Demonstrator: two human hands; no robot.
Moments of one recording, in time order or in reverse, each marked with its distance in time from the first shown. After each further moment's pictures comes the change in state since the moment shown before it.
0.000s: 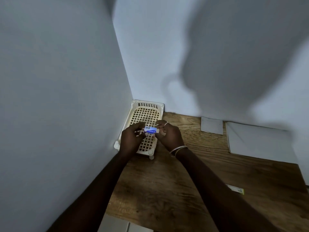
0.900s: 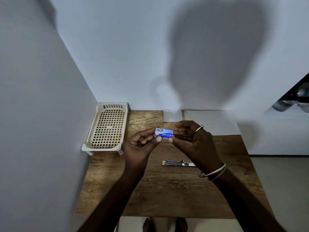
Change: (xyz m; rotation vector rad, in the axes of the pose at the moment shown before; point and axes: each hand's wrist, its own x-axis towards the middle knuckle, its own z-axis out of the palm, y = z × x) left_hand -0.148 0.158 0.084 -0.919 -0.140 0.134; right_hand -0.180 -0.029 -0.202 0.398 0.297 -0.025
